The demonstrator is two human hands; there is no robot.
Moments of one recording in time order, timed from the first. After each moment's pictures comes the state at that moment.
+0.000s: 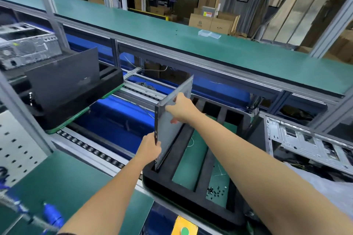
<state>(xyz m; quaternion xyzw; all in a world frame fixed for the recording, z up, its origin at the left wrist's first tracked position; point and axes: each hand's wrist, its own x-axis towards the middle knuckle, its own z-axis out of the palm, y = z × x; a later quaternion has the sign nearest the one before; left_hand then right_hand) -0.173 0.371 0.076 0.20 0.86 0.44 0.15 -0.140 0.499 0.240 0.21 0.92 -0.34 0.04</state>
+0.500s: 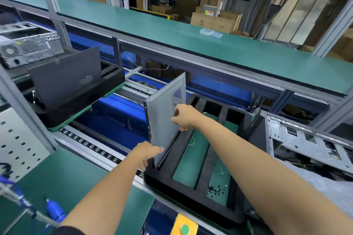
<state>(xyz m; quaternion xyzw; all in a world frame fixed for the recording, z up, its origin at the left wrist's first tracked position) -0.177 0.360 0.086 0.03 0.87 0.26 0.41 -0.126 0.510 0.222 0.15 0.95 -0.27 0.09</state>
